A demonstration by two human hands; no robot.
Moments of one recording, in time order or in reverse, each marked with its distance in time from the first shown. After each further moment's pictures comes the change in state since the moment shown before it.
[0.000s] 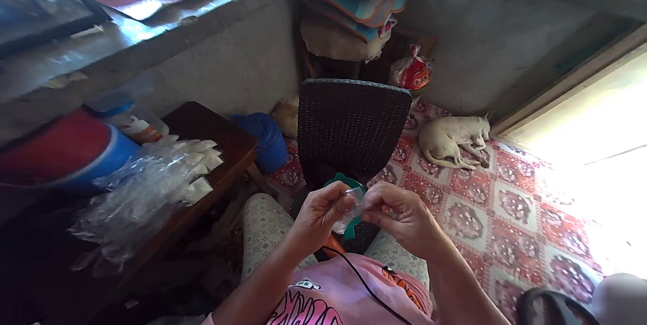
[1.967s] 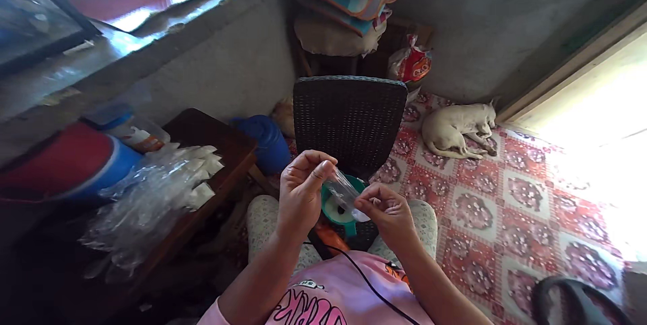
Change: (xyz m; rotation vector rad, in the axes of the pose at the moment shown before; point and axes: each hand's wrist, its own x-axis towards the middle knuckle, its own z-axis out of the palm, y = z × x) left_hand 0.033 0.022 0.000 -0.229 0.407 0.009; right_hand -0.016 0.041 0.040 0.321 0.416 0.107
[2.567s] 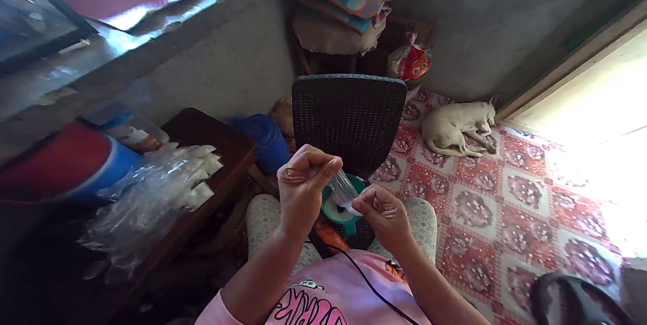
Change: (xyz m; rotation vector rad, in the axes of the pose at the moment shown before) left_hand 0.006 -0.002 0.007 0.127 0.002 0.209; right_hand -0.006 0.012 -0.001 -0.121 -0.036 -0.092
